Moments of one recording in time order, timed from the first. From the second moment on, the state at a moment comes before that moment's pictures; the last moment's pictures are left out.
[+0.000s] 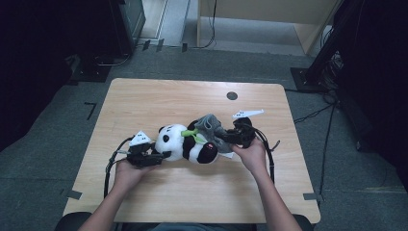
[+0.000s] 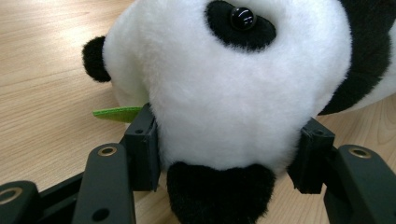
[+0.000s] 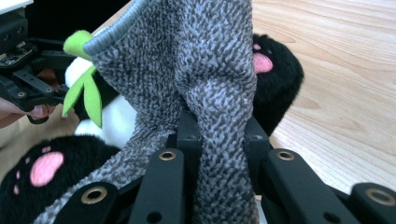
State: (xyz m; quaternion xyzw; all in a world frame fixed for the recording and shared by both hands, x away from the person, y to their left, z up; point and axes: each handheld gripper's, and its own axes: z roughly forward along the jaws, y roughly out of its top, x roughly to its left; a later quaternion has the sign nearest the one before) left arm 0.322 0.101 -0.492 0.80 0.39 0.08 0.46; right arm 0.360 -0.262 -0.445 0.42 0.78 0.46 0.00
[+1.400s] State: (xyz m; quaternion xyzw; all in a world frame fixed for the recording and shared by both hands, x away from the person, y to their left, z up) left arm 0.332 0.104 -0.489 0.80 0.38 0.06 0.45; right arm 0.353 -0.264 -0.418 0.41 0.77 0.48 0.07
